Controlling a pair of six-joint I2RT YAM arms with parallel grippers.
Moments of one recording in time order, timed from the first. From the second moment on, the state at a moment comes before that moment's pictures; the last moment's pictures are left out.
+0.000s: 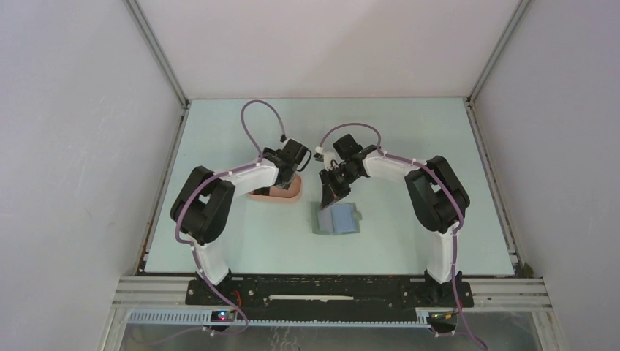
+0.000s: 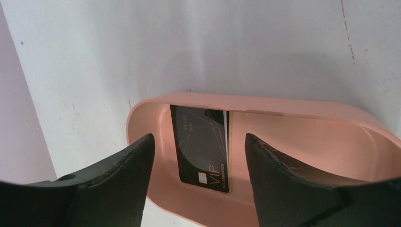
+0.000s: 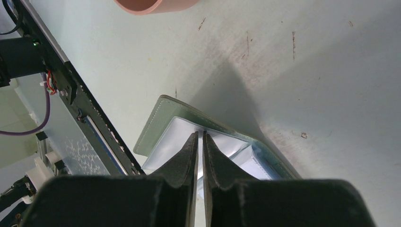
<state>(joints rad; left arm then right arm) -0.57 1.82 1.14 -0.44 -0.65 -0.11 0.58 1.99 1.33 -0.52 -0.67 0.12</state>
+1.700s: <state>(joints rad) -0.49 1.86 1.13 -0.40 -0.63 -0.36 0.58 1.99 1.33 -0.52 -0.68 0.12</state>
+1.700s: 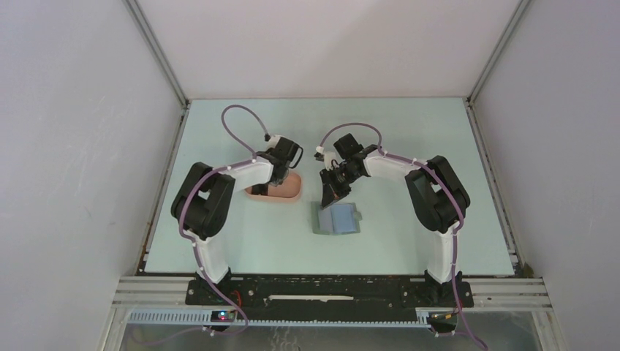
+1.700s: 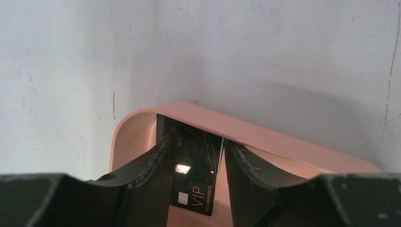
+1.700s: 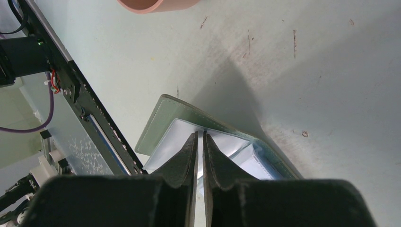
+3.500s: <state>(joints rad) -0.15 1.14 0.71 -0.20 -0.14 -0.41 0.54 1.69 1.62 -0.63 -0.65 -0.17</state>
